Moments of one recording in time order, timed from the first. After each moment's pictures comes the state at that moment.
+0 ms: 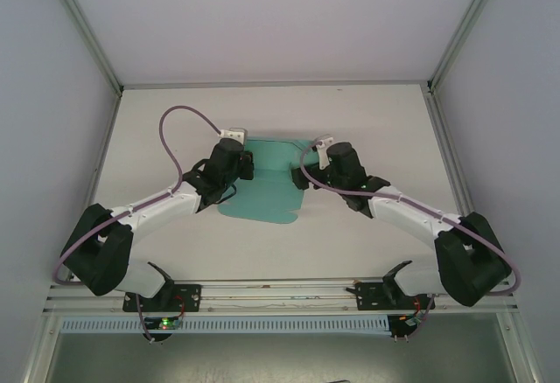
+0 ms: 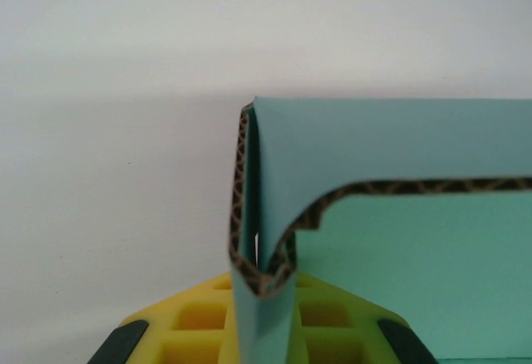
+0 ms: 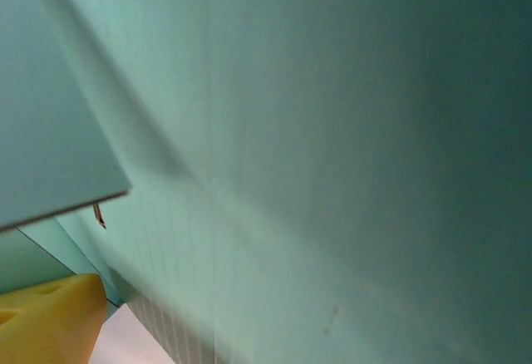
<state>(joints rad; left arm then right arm) -0.58 1.43 0.84 -0.01 -0.18 -0.39 0.56 1.35 0.73 0.00 0.00 0.19</state>
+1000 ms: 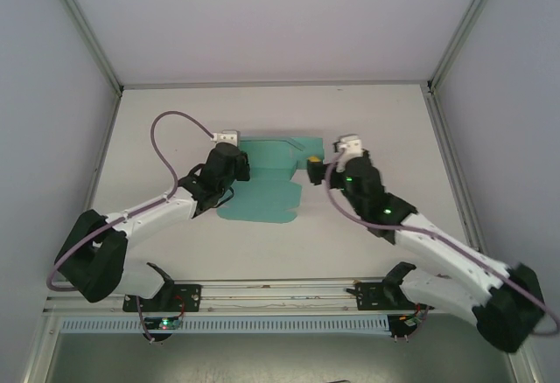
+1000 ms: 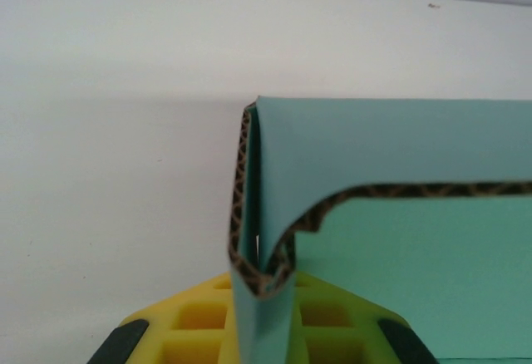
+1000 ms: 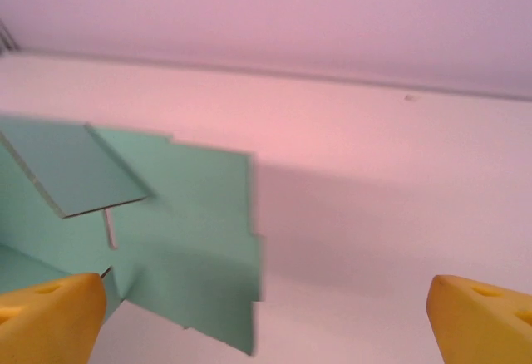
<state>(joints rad) -0.58 1.38 0.79 0.02 -0.24 -0.44 0.63 0.94 0.64 -0.05 0.32 0.22</state>
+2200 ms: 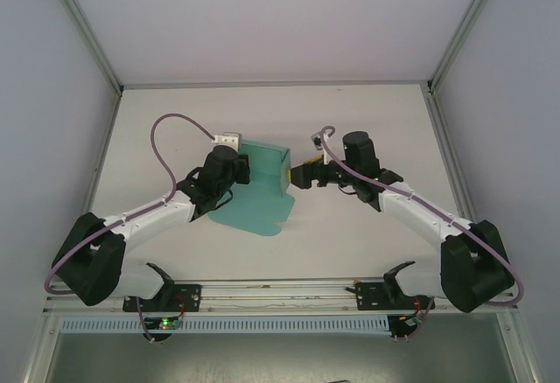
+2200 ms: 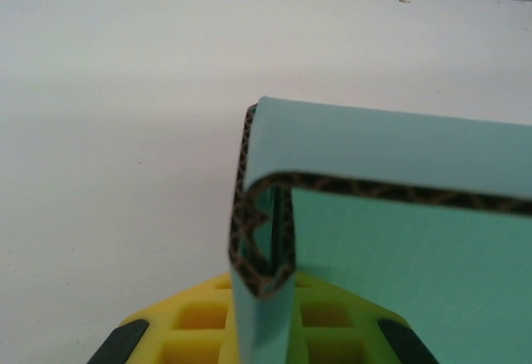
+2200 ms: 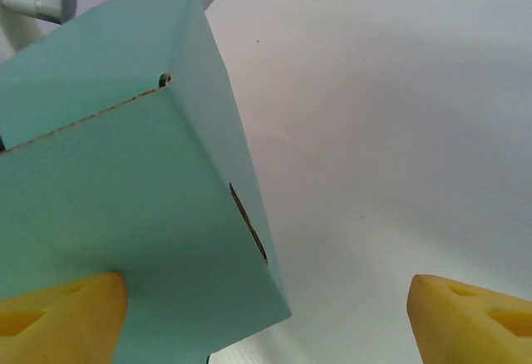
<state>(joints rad) -0.58 1.36 0.75 0.07 -0.19 -0.40 0.45 1.31 0.76 0.00 -0.63 0.32</state>
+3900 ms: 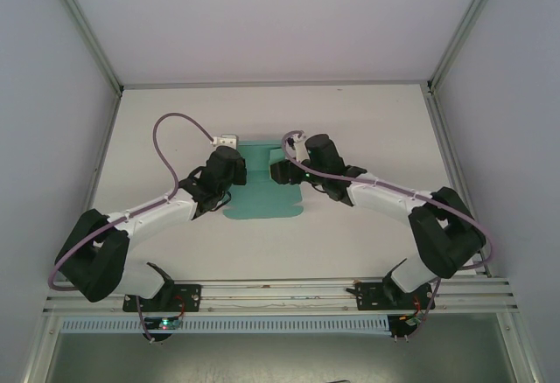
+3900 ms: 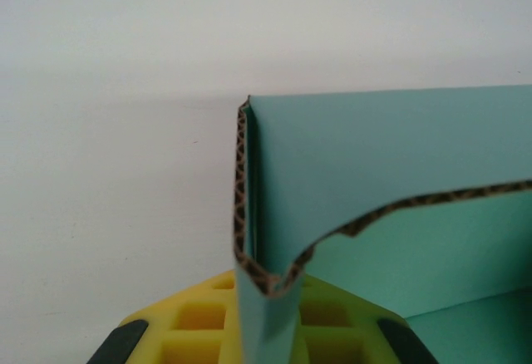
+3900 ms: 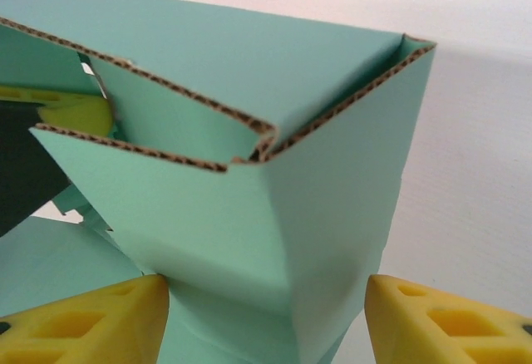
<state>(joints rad) -0.58 1.39 0.76 0.00 -0.28 -0.39 0.61 1.56 0.87 0.11 -0.25 0.36</state>
